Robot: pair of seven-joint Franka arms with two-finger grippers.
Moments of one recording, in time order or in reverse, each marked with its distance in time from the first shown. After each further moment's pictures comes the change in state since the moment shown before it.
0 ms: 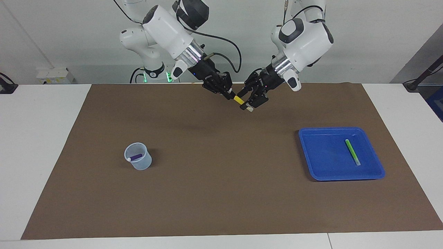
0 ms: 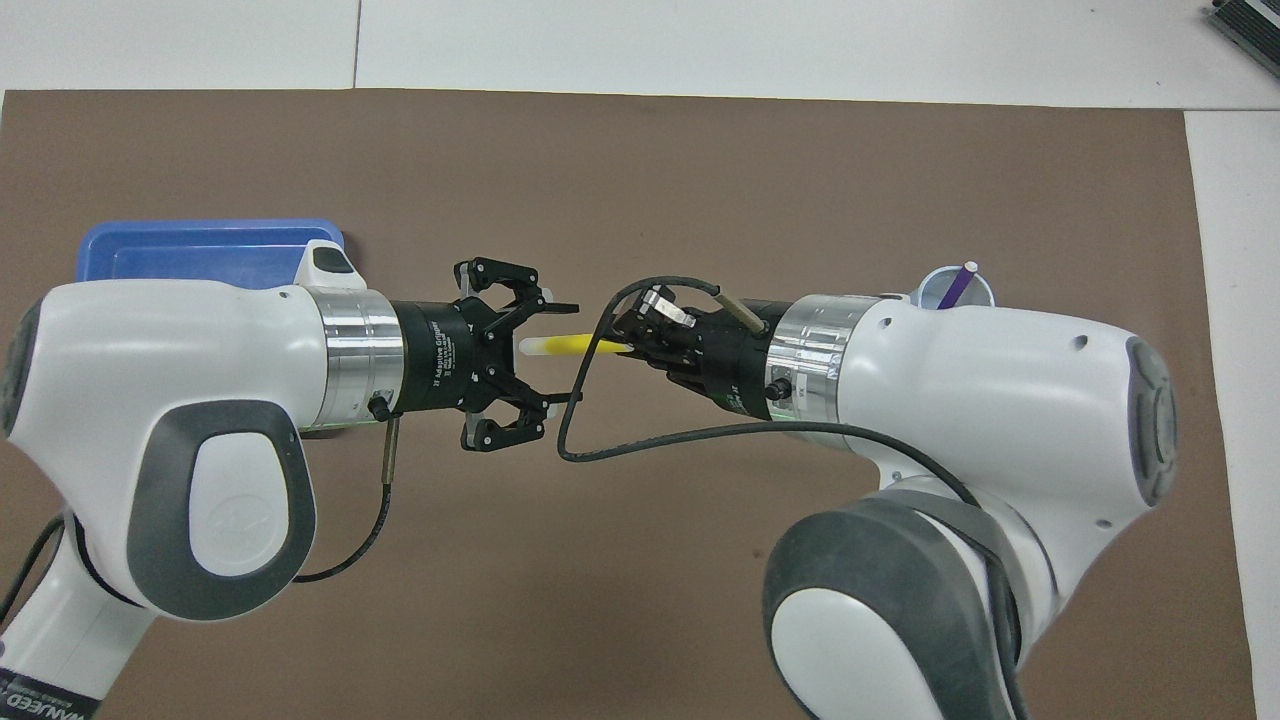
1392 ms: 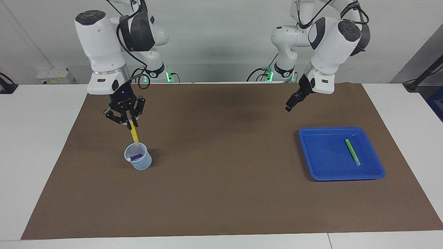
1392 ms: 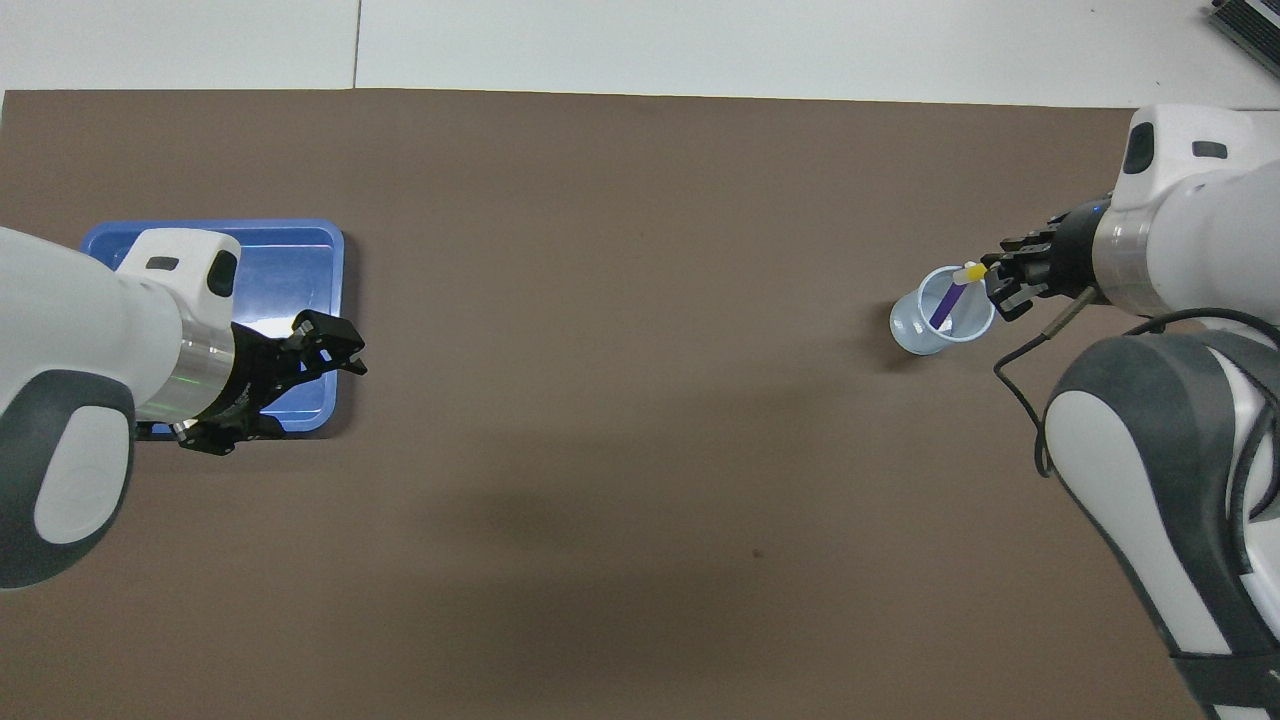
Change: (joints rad) left arm 0.225 -0.037 0.015 0.007 0.675 -0.354 0.811; right arm -0.397 0.038 -0.010 0.075 -0.708 -0.270 -1.207
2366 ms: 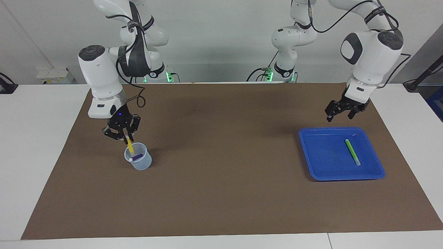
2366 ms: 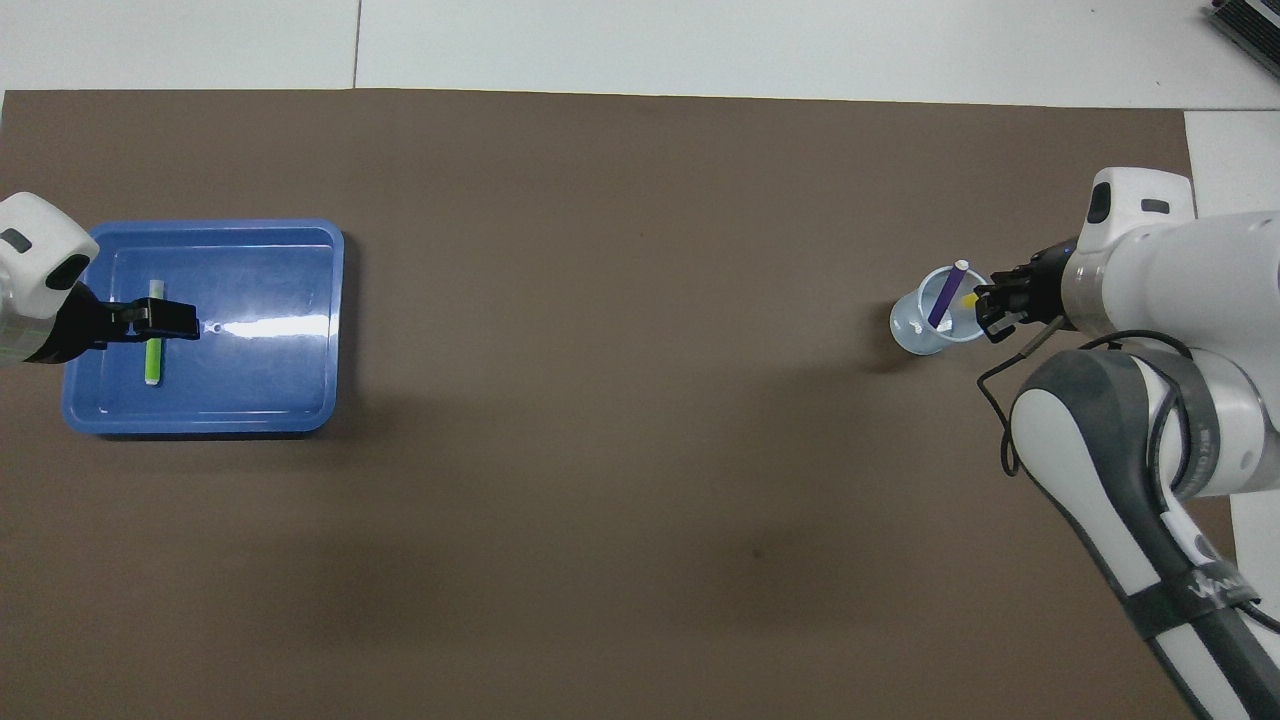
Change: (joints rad) left arm 0.267 0.148 0.005 0.003 0.169 0.246 0.733; right arm -0.066 0.036 0.007 -0.178 0.009 0.179 -0.026
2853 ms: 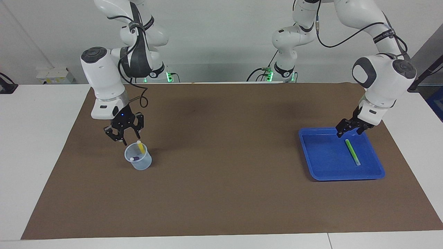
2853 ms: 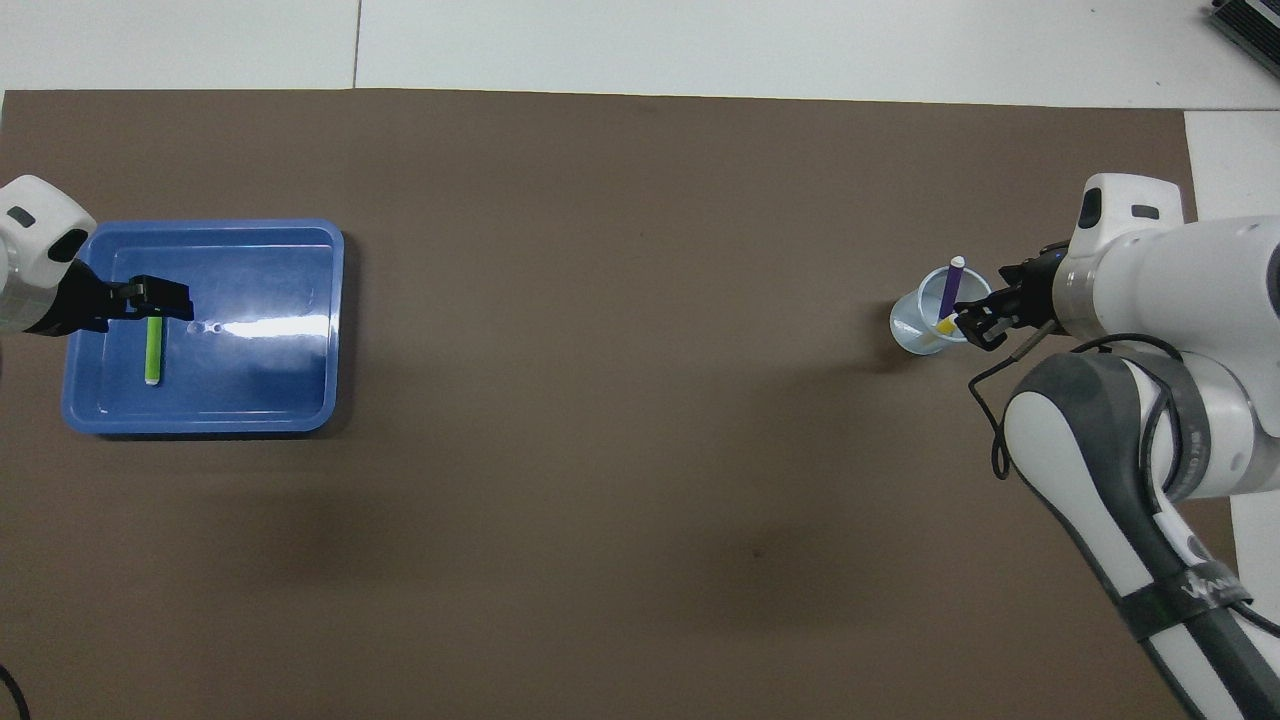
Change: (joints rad) left arm 0.046 0.151 0.000 0.100 0.003 0.017 0.013; right arm 0.002 -0.001 0.004 -0.007 0.010 0.002 0.004
